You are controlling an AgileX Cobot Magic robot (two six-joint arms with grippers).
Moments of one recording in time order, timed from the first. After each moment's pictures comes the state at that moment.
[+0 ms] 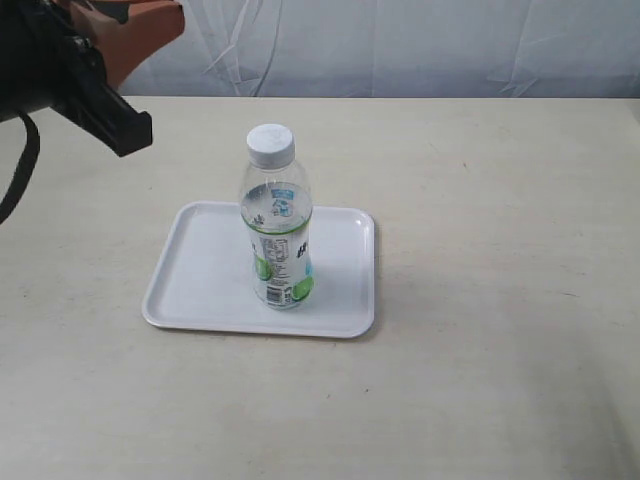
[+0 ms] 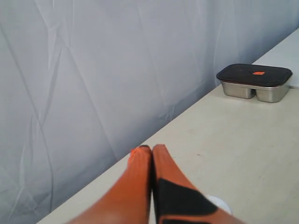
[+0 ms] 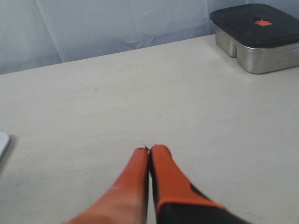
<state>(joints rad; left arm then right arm) -0.37 1.08 -0.71 1.08 -0.46 -0.83 0.03 0.02 0.00 0.04 0.36 0.07</state>
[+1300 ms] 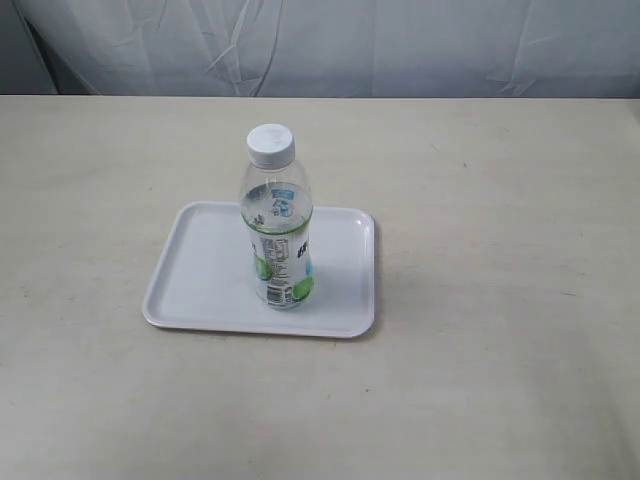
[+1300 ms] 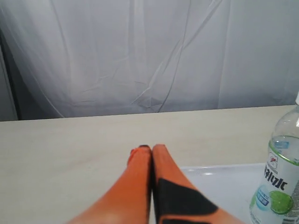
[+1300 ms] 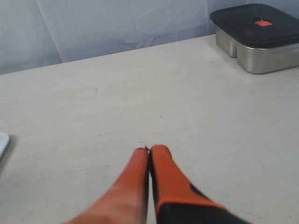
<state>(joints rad) -0.21 0.17 -0.10 0.03 0.05 -0.10 0.03 0.02 0.00 0.04 0.36 0.07</state>
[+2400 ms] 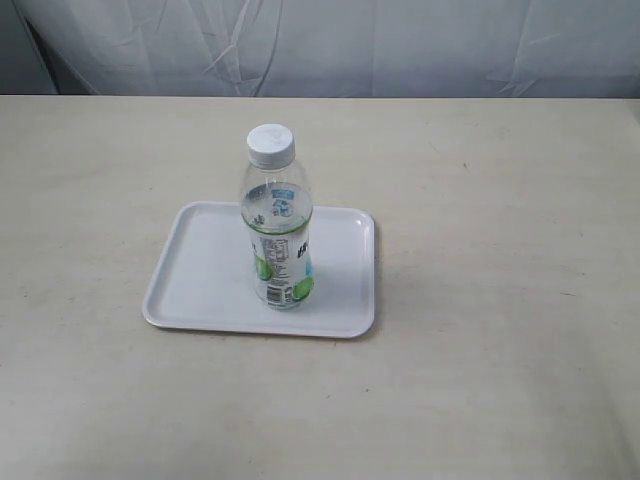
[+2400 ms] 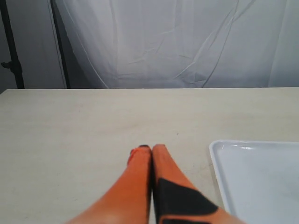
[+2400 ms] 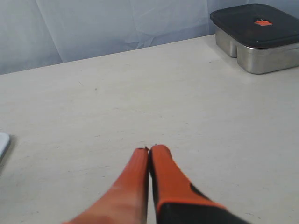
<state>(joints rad) -0.04 0.02 -0.04 -0.05 0.21 0.01 0.03 0.02 0.00 0.04 0.36 0.07</state>
